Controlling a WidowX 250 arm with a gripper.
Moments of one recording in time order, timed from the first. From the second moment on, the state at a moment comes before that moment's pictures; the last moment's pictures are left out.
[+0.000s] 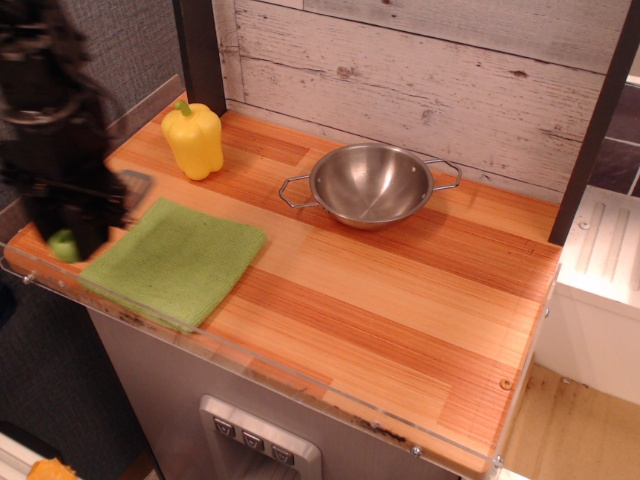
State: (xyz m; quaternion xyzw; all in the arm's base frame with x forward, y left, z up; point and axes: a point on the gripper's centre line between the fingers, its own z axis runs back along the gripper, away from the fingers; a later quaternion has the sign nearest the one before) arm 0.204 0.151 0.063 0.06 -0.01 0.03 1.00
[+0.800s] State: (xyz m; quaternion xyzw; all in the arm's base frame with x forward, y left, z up) arm 0.247 0.206 0.022 0.05 0.00 -0.05 1.00
